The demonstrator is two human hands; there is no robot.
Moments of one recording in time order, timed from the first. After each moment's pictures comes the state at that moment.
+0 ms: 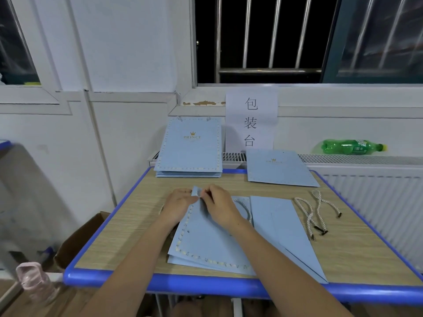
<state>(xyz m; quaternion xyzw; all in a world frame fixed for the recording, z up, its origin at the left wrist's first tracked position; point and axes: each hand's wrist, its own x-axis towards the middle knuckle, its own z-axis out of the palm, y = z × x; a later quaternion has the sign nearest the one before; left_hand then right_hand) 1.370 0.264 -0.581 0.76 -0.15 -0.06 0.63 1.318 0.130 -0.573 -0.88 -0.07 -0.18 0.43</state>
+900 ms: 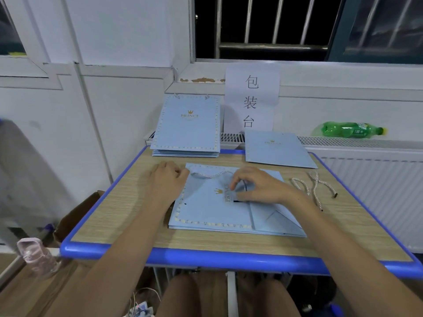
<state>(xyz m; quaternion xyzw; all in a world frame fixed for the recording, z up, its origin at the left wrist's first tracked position) 1.347 0.271 -0.569 0.92 -0.12 0.22 0.31 1.267 0.037 -0.535 -0.95 -0.15 0.00 0.28</state>
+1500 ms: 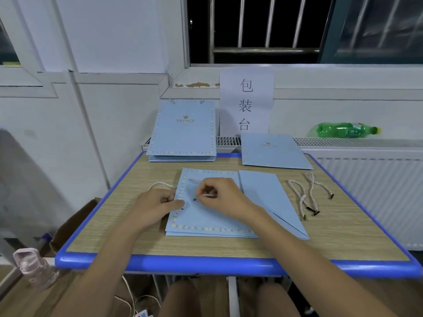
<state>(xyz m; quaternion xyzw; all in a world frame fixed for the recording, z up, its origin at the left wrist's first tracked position) 1.312 0.307 -0.568 0.89 -0.21 0.00 0.40 1.265 0.110 -0.551 -0.90 -0.15 -0.11 0.40</state>
